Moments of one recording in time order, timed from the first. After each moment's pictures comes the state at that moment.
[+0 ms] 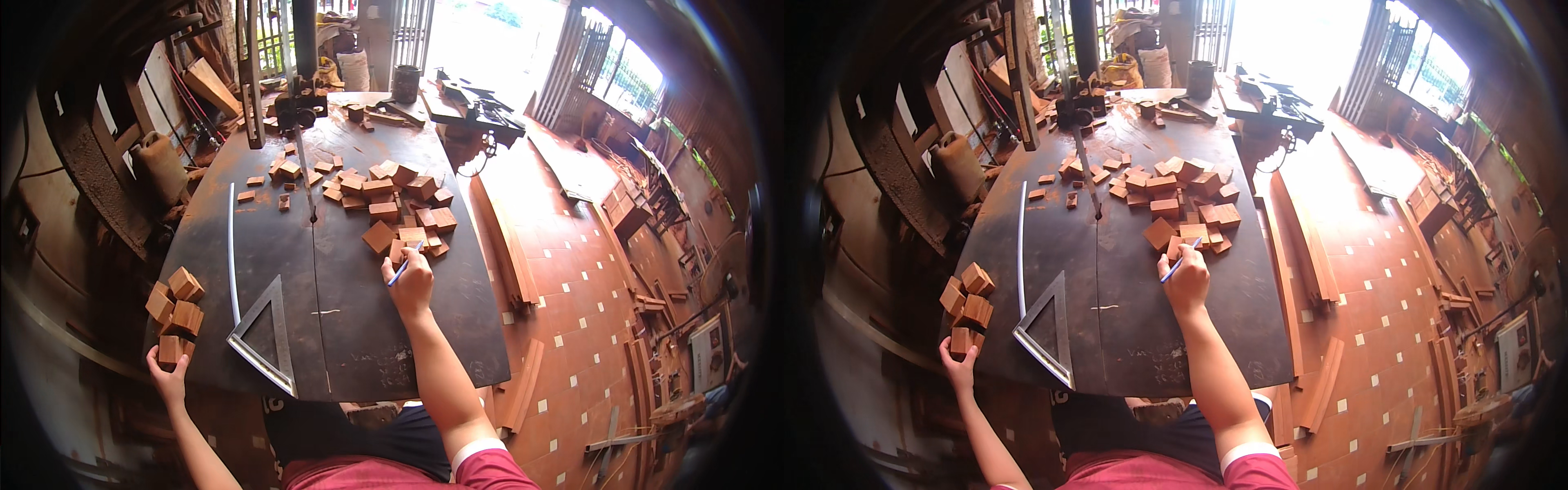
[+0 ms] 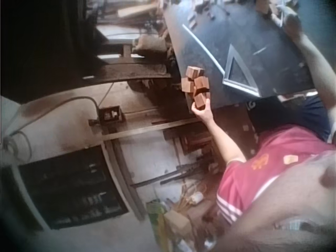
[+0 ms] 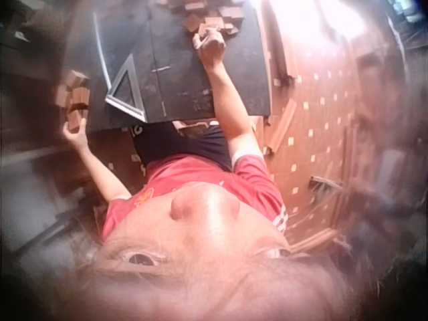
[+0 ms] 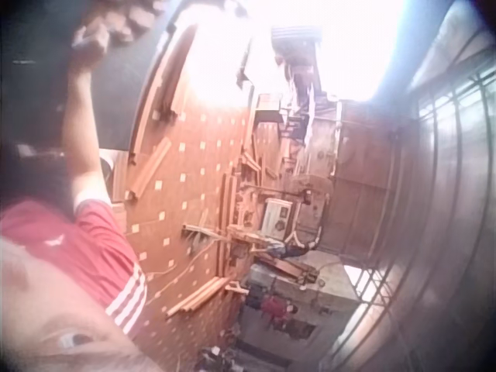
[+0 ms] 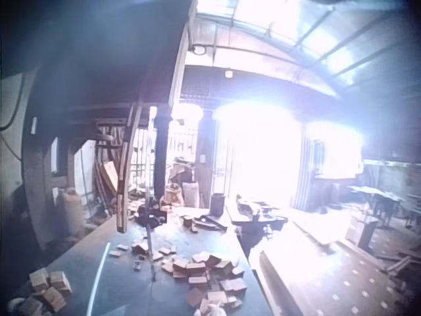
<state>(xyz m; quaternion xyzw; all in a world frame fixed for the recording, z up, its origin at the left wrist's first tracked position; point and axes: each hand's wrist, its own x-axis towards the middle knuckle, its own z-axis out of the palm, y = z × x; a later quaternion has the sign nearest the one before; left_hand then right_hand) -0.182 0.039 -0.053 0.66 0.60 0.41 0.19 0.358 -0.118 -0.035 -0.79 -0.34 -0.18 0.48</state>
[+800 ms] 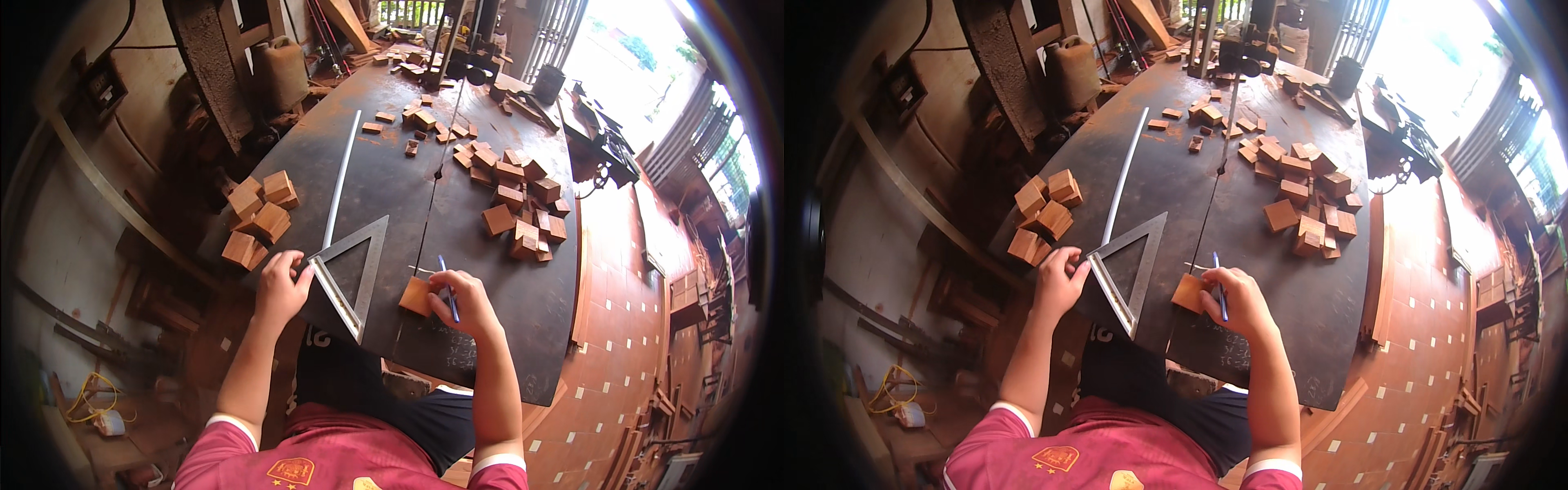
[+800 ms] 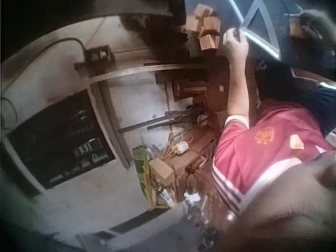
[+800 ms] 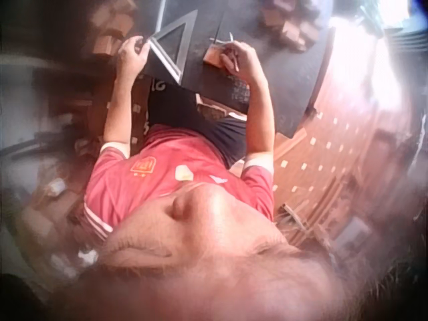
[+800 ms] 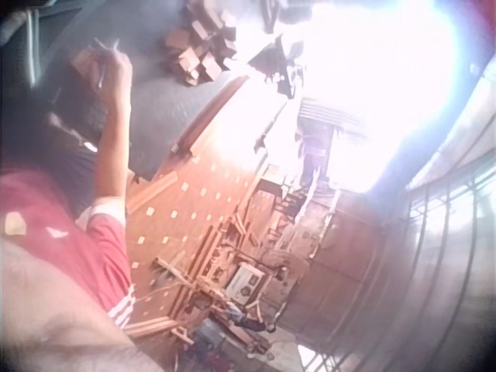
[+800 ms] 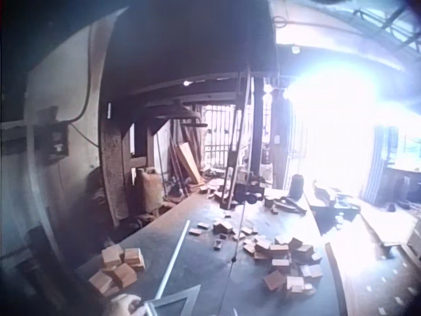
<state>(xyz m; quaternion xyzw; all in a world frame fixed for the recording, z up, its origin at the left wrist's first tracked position) -0.051 -0.023 -0.005 0.77 0.51 0.34 0.18 0.288 -0.147 -0.004 -0.57 -0.70 0.16 0.39</state>
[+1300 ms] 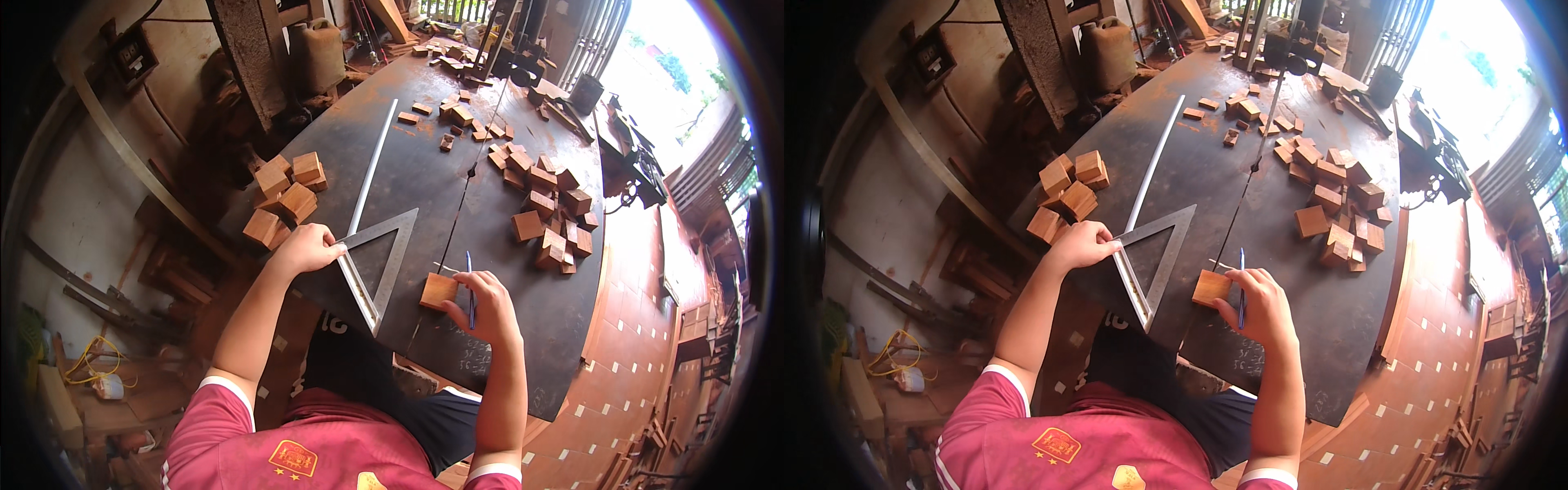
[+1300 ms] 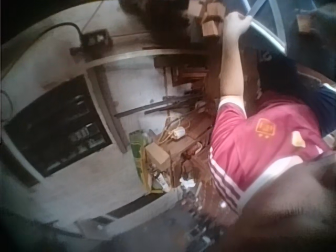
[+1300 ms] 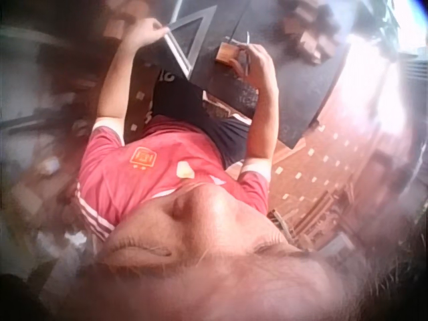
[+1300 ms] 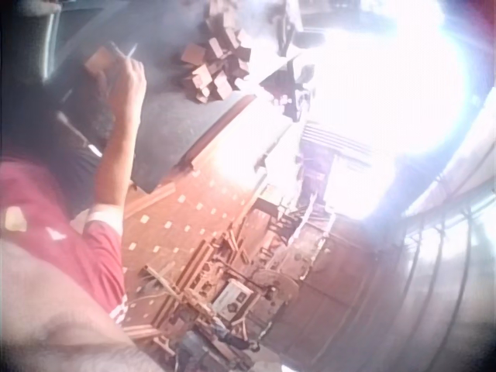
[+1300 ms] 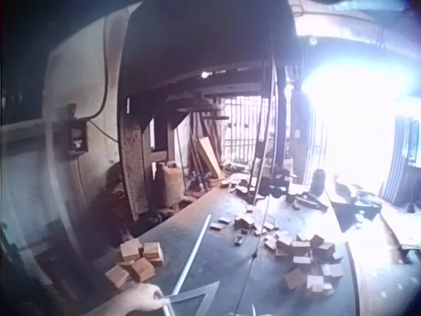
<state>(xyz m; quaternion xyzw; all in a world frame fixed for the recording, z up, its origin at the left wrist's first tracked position) -0.046 0.029 0.017 0.76 0.57 0.07 0.30 0.281 -0.148 0.010 -0.57 -0.74 0.10 0.35</state>
